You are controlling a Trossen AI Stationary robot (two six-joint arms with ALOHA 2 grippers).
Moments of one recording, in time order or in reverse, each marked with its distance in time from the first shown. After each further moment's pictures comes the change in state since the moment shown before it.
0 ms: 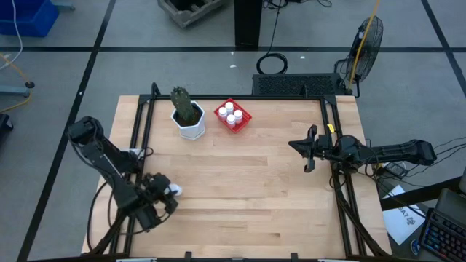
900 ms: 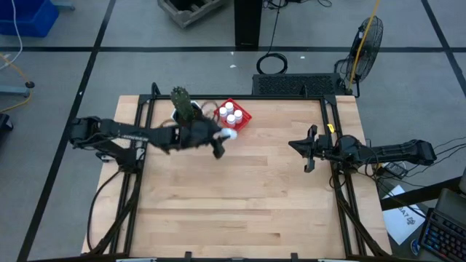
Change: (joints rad) left arm 1.027 0.000 0.056 1.073 0.248 1.596; right arm 0.000 0.000 0.000 0.000 0.000 0.000
